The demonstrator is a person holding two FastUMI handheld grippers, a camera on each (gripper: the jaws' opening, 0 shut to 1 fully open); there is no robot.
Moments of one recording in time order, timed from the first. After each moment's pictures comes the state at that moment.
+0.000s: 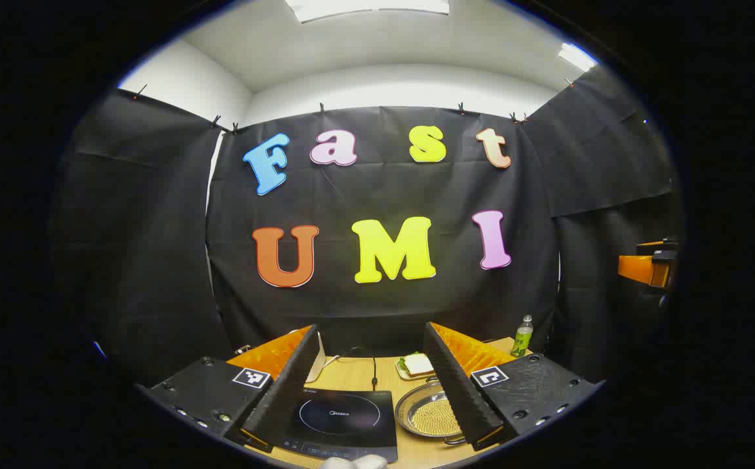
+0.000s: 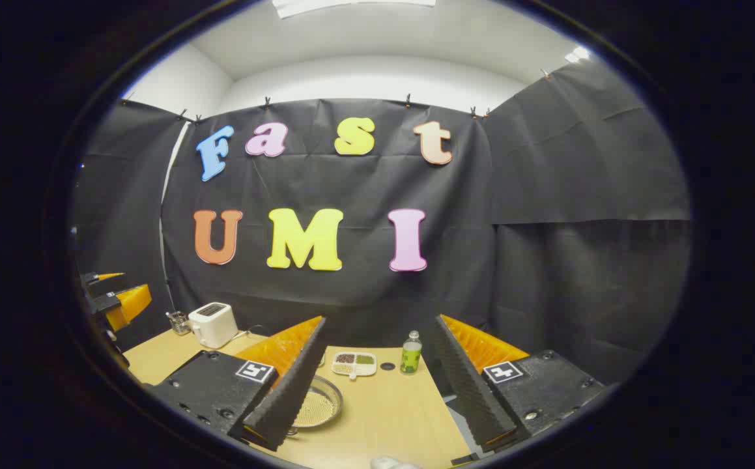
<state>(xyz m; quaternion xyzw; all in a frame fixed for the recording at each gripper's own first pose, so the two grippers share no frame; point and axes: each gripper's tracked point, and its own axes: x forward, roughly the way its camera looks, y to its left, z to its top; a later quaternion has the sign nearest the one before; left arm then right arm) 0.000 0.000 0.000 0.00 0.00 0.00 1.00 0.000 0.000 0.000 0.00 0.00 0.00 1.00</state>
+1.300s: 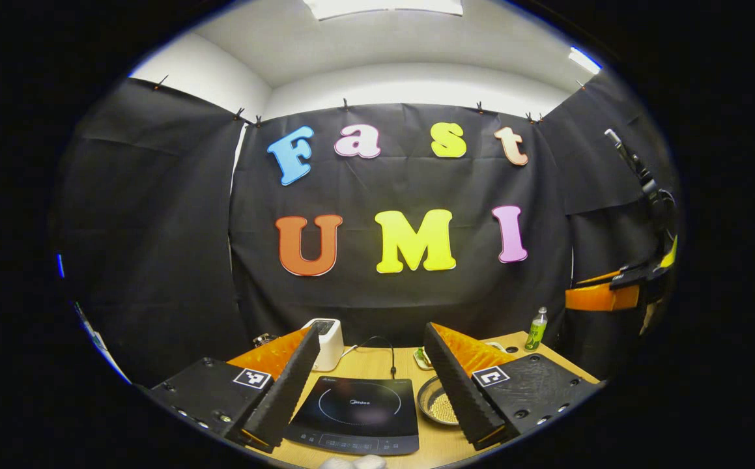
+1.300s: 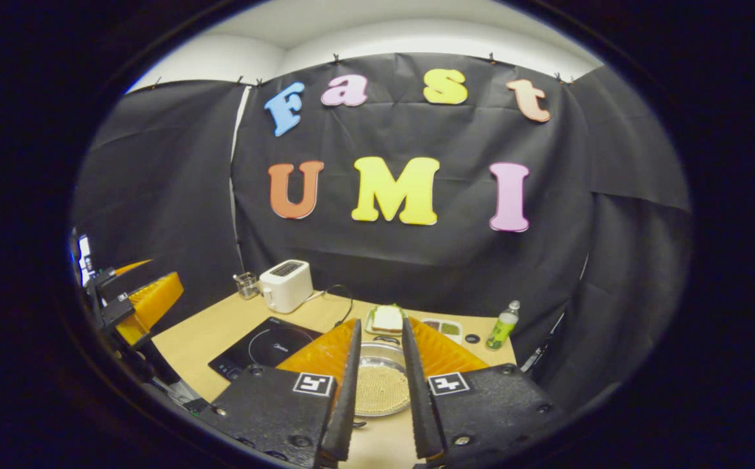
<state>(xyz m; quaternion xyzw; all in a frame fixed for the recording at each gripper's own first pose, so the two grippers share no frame) -0.032 0.055 -0.038 -0.01 0.01 0.04 1.00 0.039 0.169 -0.076 -0.04 0.14 0.20 0.97</state>
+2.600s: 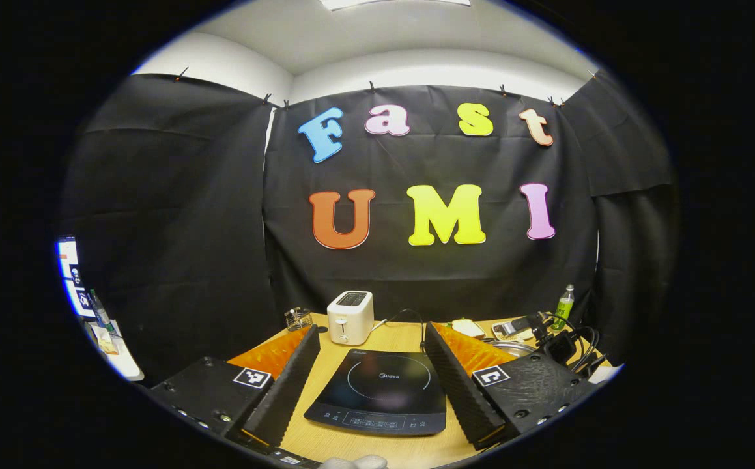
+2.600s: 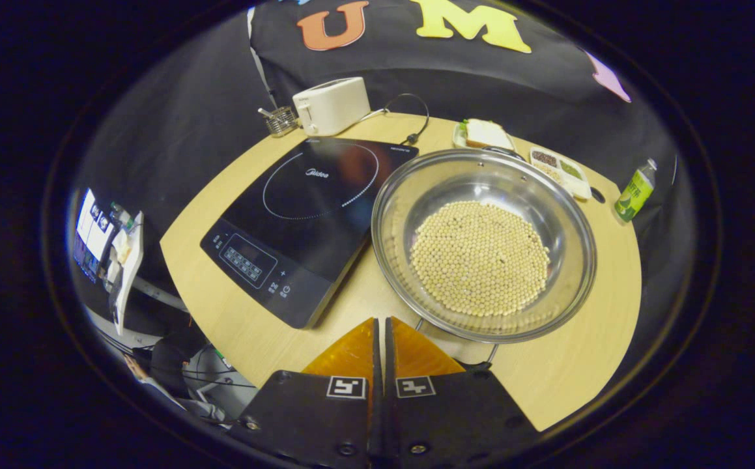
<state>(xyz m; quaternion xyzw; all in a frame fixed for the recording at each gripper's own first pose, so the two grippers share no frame) -0.060 0.084 -0.088 -0.02 0.06 0.09 0.99 0.019 0.257 -0.376 -0.08 0.47 0.27 0.84</state>
